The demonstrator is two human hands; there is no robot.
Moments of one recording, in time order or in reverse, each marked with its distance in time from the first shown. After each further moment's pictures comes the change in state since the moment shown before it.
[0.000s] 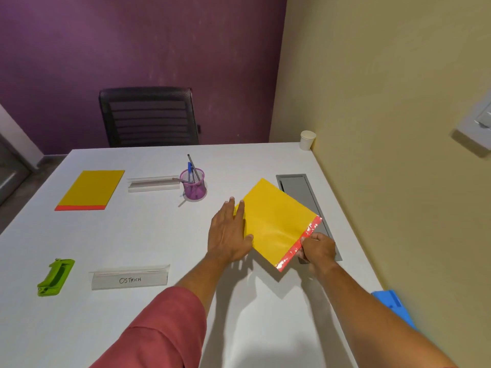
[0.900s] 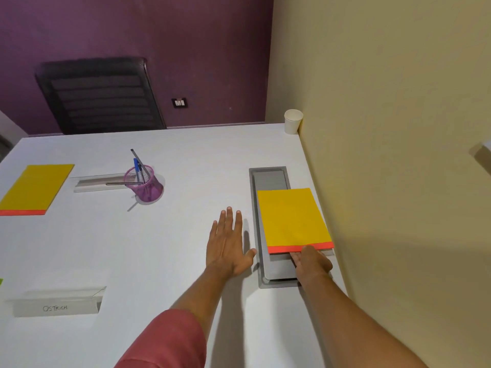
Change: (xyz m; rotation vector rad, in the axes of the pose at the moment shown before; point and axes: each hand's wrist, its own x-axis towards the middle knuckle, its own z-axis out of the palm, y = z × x) left_hand 0.099 0.099 0.113 0.133 -0.197 -0.092; right_hand 0.157 0.014 -0.041 0.666 0.126 0.520
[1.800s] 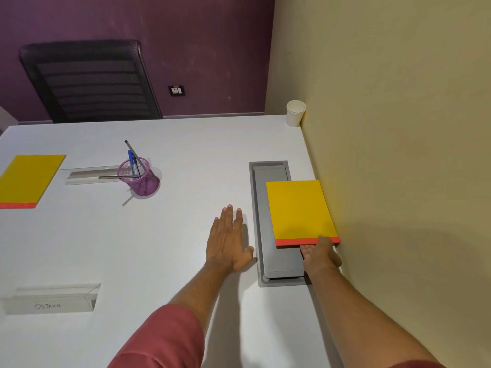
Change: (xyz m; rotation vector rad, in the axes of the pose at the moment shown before) left_hand 0.013 -0.002 0.007 -0.043 -0.051 0.001; right_hand 0.006 -0.019 0.010 0.094 0.109 0.014
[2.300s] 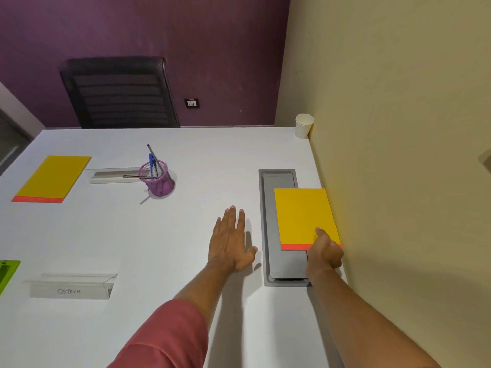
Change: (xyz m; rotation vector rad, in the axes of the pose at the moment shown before) left_hand -0.022 -0.005 -0.017 0.029 0.051 -0.031; right_hand -0.029 -0.001 0.001 -0.479 0.077 -0.327
